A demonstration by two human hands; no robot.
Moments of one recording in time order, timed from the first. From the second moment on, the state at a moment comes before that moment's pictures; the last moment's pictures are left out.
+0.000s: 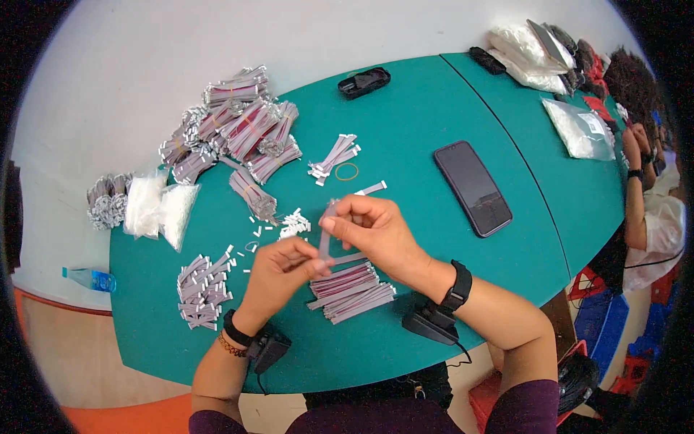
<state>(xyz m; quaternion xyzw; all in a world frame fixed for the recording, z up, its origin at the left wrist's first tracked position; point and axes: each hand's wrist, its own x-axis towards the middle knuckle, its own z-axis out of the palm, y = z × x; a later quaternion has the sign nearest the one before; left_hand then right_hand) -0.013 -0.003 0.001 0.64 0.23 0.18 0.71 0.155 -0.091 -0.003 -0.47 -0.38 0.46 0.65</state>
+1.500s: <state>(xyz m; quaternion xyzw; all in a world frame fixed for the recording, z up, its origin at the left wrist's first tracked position) -0.015 -0.003 0.003 0.60 0.26 0.26 0.71 0.134 -0.099 -0.004 -0.47 -0.40 0.55 0.57</state>
